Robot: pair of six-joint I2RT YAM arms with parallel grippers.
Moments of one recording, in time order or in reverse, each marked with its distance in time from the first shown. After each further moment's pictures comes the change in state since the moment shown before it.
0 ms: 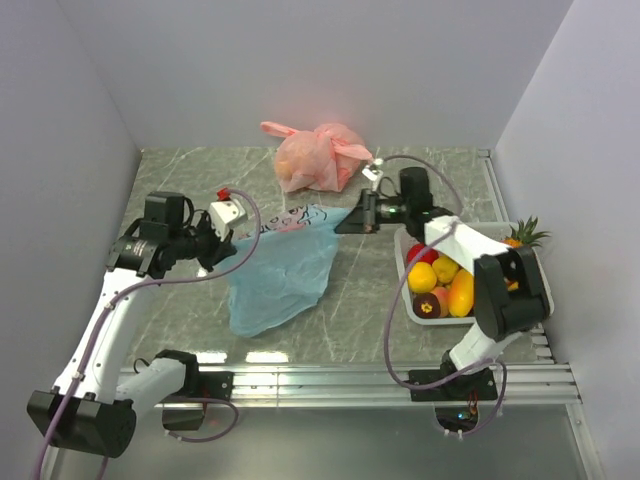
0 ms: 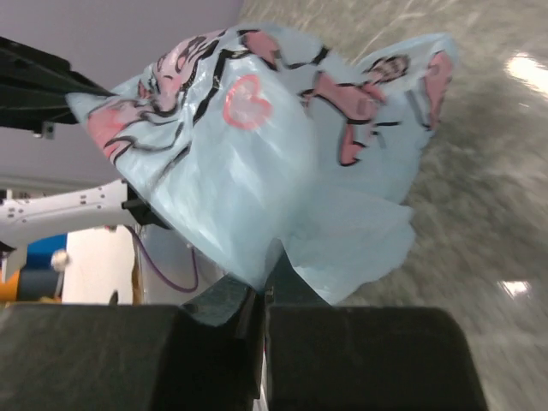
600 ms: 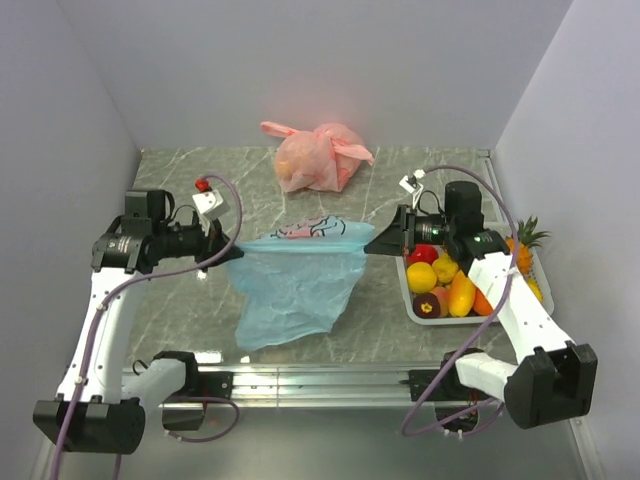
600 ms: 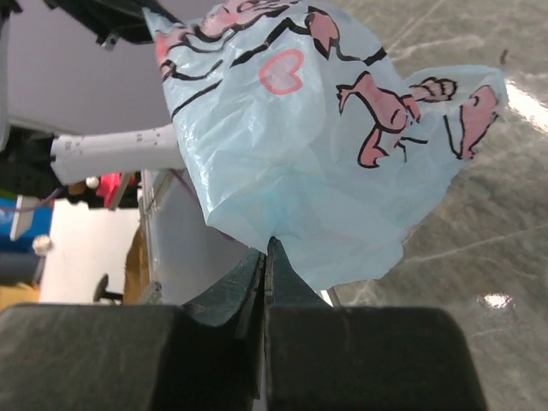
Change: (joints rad) left arm 0.142 0.000 0.080 -0.130 0.397 -0.034; right arm -0.154 -0.540 -0.127 -0.456 -0.126 -0.168
